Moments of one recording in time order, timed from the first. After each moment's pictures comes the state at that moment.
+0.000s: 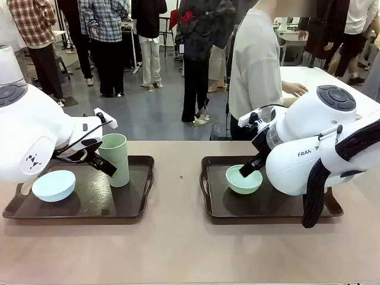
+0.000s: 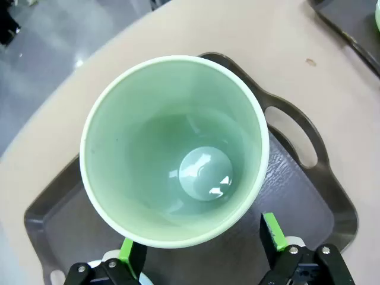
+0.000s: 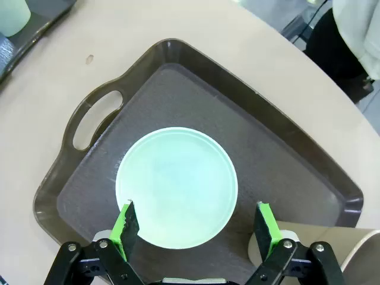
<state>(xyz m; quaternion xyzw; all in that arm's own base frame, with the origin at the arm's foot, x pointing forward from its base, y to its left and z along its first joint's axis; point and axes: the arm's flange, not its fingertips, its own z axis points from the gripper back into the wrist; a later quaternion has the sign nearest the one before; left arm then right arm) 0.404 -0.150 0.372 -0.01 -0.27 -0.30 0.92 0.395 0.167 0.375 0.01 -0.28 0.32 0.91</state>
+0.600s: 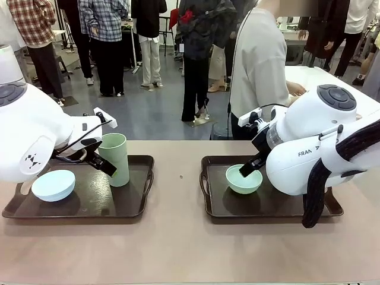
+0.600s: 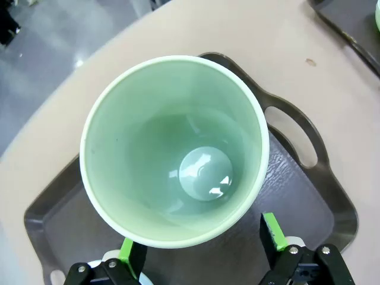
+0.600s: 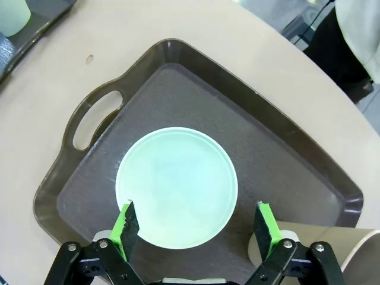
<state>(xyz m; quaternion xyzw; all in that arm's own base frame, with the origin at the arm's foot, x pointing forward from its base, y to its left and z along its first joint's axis) 0.404 -0.150 0.372 -0.01 -0.27 -0.30 0.92 0.395 0.167 0.375 0.01 -0.28 0.32 0.91</state>
